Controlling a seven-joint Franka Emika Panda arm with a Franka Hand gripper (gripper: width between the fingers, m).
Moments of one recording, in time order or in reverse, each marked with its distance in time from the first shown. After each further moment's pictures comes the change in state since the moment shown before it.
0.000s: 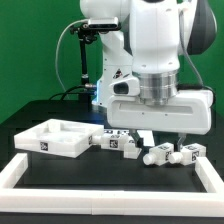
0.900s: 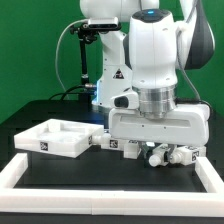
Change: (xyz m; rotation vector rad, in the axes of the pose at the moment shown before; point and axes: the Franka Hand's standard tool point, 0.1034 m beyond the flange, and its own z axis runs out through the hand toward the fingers) arm -0.007 -0.001 0.020 -0.002 0.002 -0.006
